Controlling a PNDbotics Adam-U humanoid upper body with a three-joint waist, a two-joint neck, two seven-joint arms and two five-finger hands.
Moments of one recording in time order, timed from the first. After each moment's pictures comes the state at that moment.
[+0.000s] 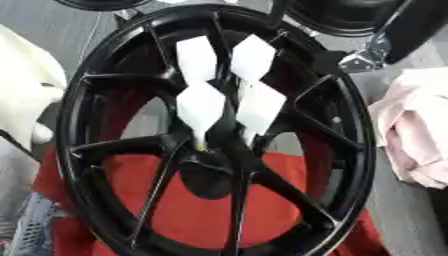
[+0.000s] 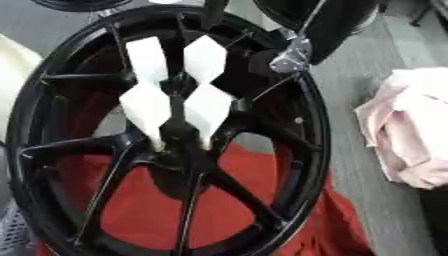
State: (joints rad) left arm -0.35 0.30 0.05 -1.97 0.13 -0.04 0.13; right arm -1.16 -0.95 0.42 -1.81 0.13 0.01 0.90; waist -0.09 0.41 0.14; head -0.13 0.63
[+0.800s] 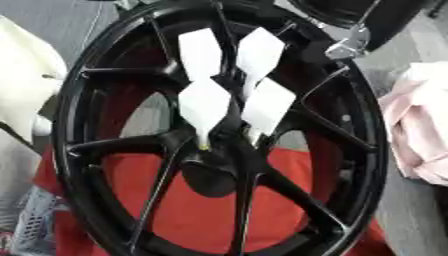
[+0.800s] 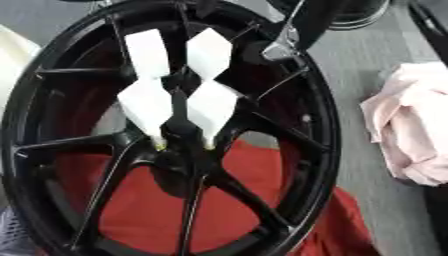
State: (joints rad) left arm -0.35 0.30 0.05 -1.97 0.14 -0.04 0.14; right arm -1.18 -0.91 0.42 -1.75 0.20 -0.05 0.91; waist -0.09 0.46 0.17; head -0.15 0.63
